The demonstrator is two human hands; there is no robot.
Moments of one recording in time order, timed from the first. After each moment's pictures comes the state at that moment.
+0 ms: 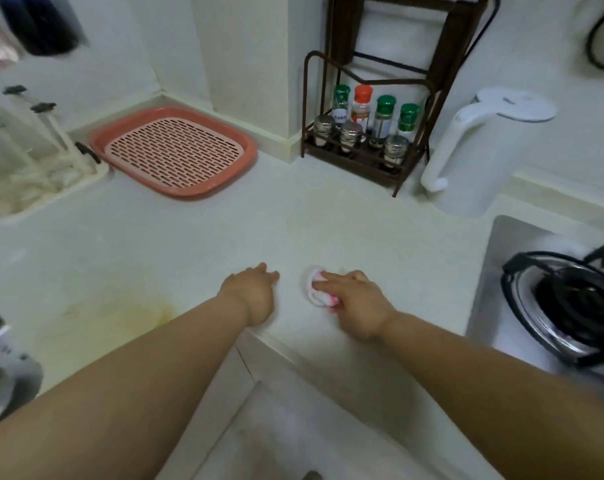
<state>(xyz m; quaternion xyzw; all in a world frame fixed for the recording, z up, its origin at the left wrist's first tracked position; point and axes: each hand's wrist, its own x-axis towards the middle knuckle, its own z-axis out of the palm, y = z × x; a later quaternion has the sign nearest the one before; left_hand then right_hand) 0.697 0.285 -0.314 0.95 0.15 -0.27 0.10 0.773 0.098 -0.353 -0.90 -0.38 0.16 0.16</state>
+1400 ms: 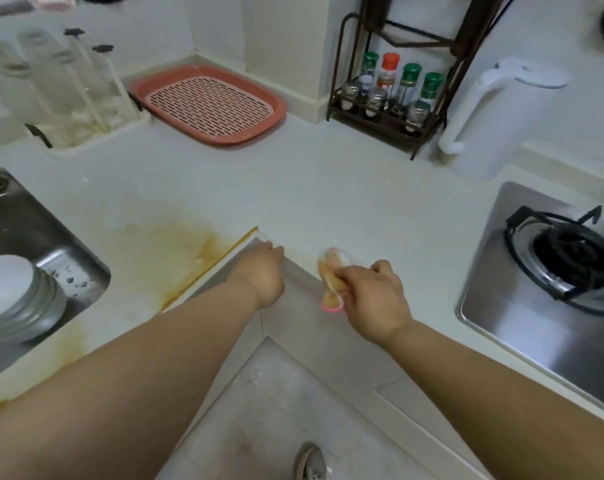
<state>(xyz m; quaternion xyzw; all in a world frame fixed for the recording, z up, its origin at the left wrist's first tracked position) 0.585 0.274 -0.327 0.95 0.18 -0.17 0.18 0.642 0.081 -0.350 -0.94 -0.32 0.05 0.12</state>
